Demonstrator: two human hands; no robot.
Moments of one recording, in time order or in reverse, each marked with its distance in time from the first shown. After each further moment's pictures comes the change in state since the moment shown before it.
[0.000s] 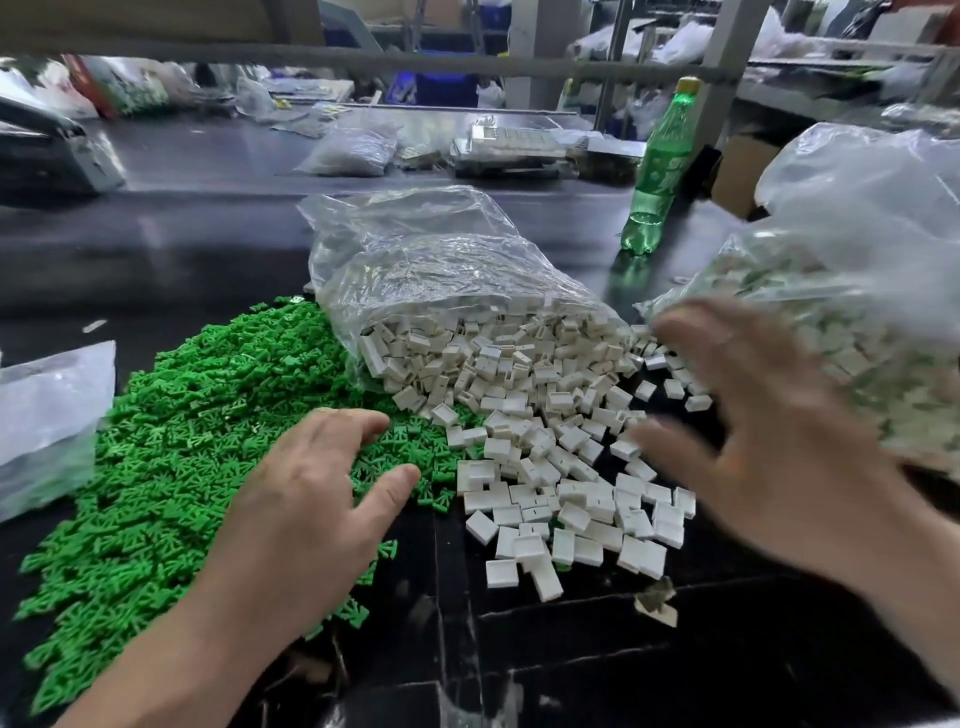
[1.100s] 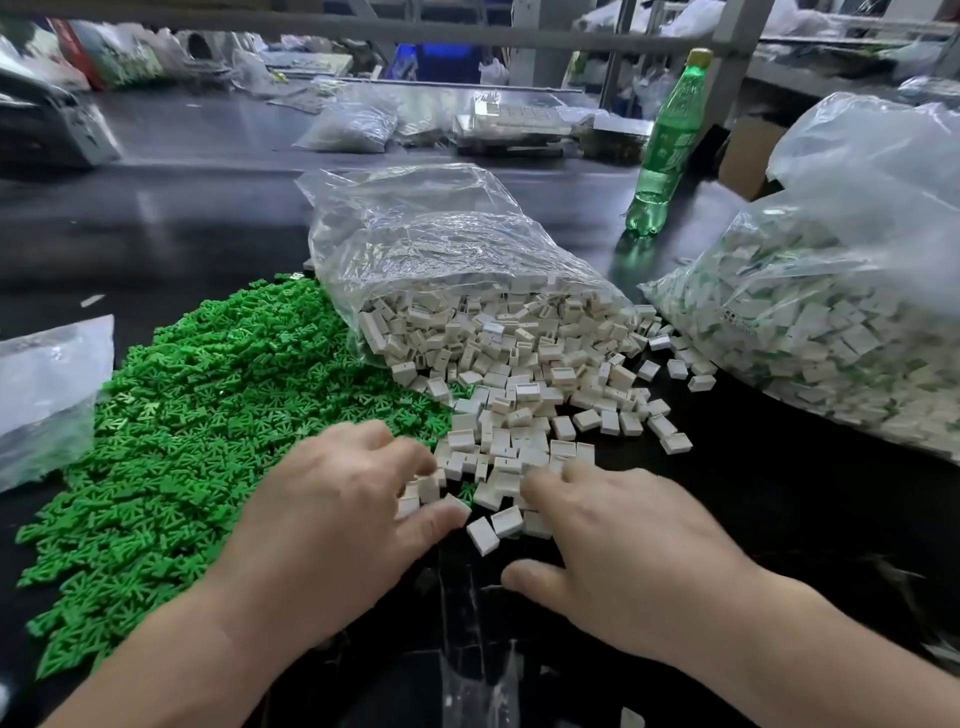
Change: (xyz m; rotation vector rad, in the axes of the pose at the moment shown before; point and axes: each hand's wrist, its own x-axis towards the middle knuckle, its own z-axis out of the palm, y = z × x) left_hand -0.008 0.012 0.003 0.243 -0.097 0.200; right_hand -0.013 -0.095 0.057 -0.092 -0.524 -0.039
